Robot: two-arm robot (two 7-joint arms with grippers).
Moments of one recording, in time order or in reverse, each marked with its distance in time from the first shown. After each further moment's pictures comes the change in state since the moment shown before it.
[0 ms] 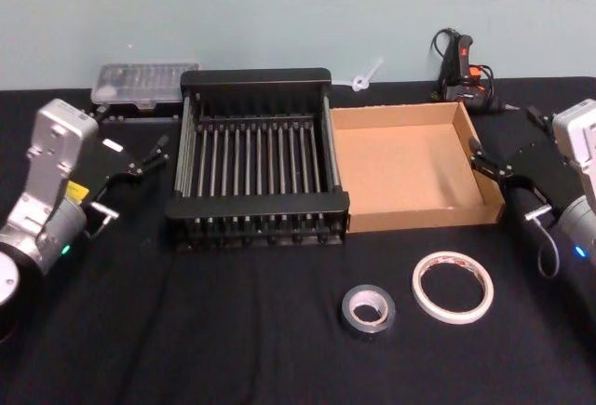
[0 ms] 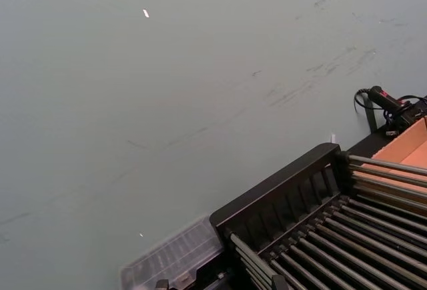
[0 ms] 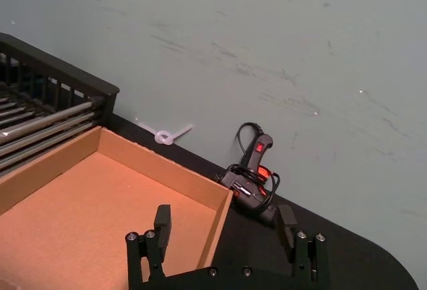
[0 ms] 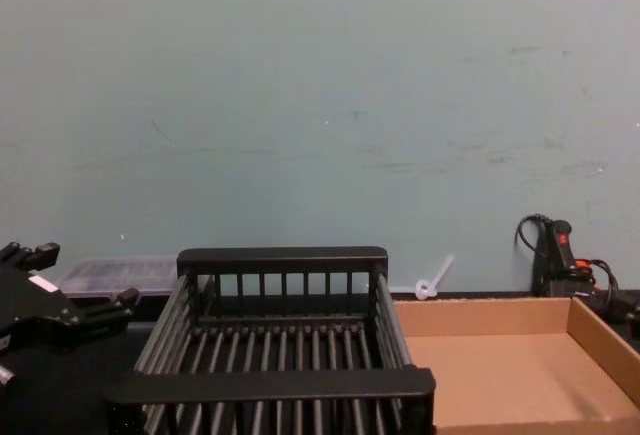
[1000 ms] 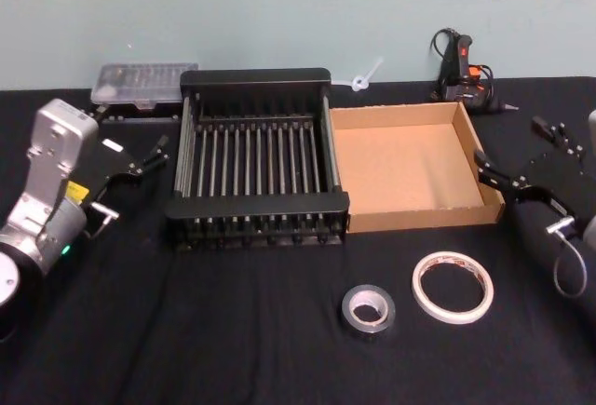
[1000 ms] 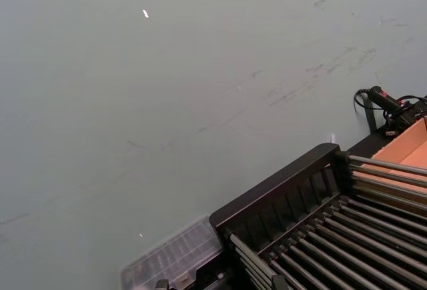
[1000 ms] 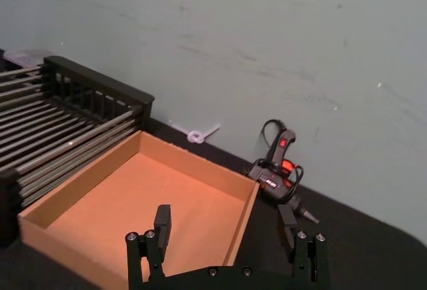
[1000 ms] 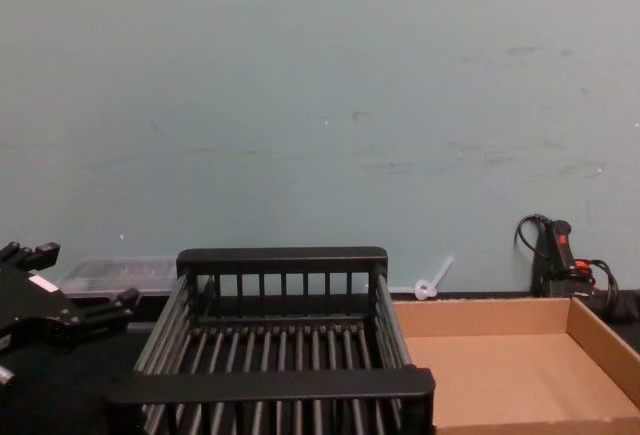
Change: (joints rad) left arm 0.000 0.000 0.000 0.000 0.000 0.000 0.000; right arm -0.148 0.057 0.131 -0.209 0.102 0.119 0.125
